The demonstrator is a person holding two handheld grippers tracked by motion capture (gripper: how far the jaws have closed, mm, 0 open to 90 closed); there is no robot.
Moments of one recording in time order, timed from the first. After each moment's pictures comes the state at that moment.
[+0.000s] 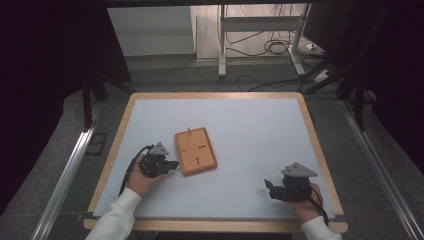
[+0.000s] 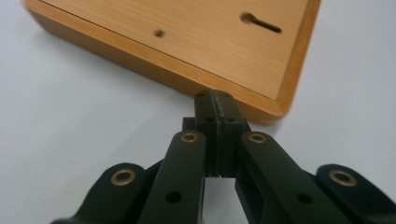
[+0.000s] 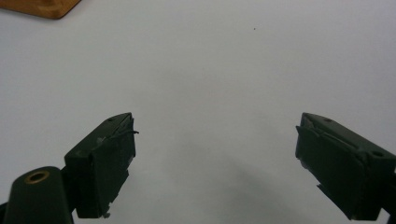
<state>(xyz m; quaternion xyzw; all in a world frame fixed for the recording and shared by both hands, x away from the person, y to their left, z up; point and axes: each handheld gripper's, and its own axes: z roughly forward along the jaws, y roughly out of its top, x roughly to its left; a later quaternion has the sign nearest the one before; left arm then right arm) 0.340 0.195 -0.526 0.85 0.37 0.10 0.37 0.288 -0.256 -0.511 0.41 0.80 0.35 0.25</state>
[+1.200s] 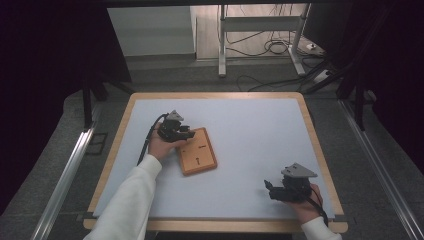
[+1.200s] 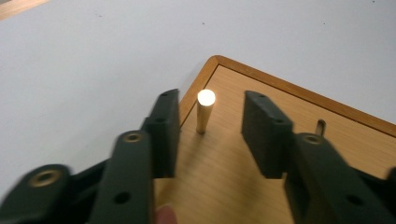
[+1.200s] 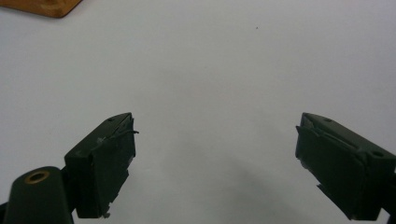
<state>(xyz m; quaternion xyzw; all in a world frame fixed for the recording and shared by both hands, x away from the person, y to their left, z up) 0.458 0.163 -0.519 0.84 0.35 0.13 0.40 0.287 -0.255 -0.512 0.41 0.80 0.35 0.25</state>
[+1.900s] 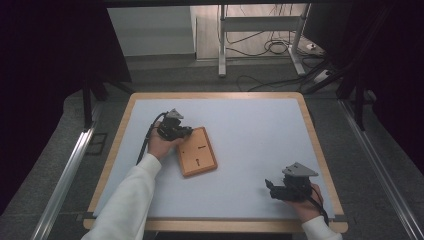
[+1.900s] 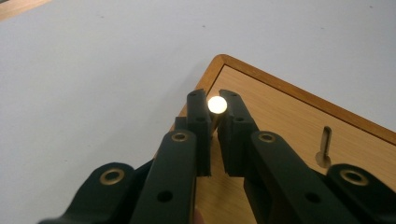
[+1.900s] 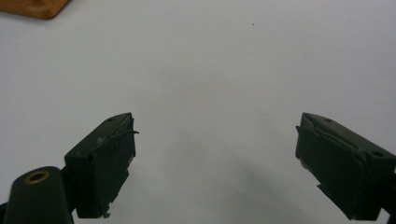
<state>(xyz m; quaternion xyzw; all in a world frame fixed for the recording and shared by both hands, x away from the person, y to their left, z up) 0.451 0.162 -0.505 0.84 0.36 0.12 0.39 0.290 -0.258 -0.513 0.42 0.80 0.35 0.25</state>
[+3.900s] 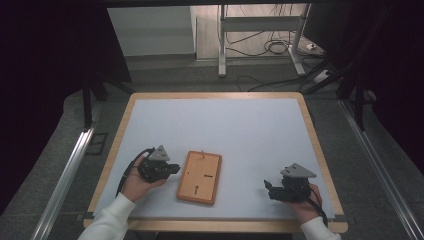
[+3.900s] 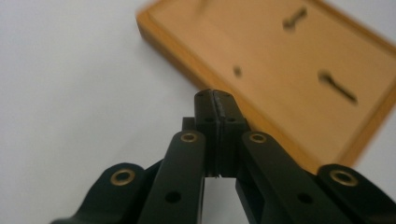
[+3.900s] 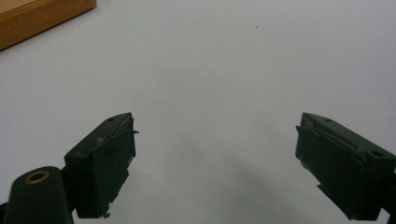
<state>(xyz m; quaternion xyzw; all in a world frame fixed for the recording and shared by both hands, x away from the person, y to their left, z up) 0.305 0.192 -0.513 0.88 0.32 0.09 0.35 0.287 -0.253 -0.513 0.41 0.80 0.35 0.25</state>
